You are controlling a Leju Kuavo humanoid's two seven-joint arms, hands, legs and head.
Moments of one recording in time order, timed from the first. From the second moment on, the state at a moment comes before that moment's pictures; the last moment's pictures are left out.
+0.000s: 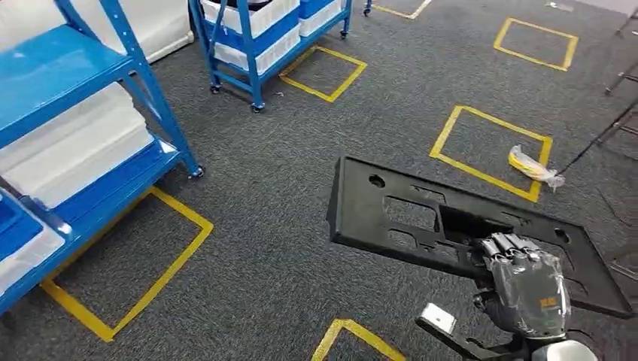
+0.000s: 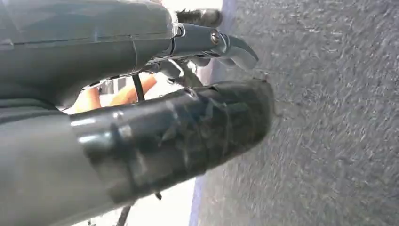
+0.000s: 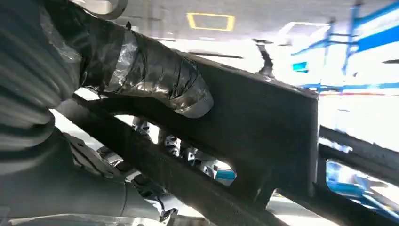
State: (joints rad) left arm 0.38 -0.36 0.95 -1.06 -1.32 -0.51 0.31; right arm 0.39 -0.47 0.07 -2.07 1.52 -0.36 0.03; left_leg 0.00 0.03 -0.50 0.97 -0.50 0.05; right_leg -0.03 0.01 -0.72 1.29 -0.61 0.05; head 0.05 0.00
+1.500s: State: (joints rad) left arm 0.44 -0.36 0.73 -1.13 -1.20 -0.50 0.37; right arm 0.51 -0.66 -0.21 -2.14 1.55 -0.37 0.03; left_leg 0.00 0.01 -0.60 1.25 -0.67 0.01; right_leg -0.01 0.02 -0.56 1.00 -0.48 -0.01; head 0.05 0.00
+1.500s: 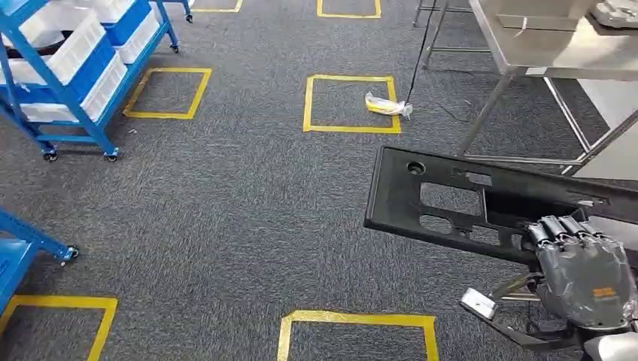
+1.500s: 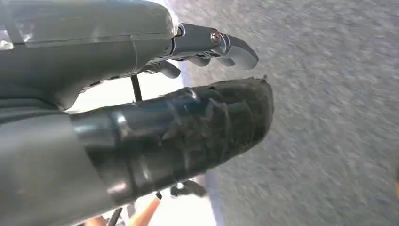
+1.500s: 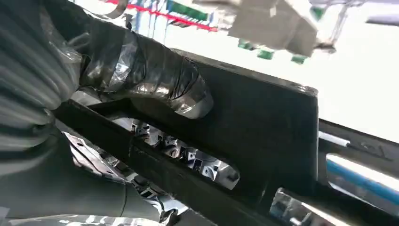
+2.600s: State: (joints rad) left arm 0.43 -0.36 0.71 -1.12 -1.09 -0.50 0.43; right arm 0.50 -0.53 -0.34 -2.13 1.57 -0.31 -0.04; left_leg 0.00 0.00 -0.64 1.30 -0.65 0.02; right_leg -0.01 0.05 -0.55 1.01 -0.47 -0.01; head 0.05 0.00
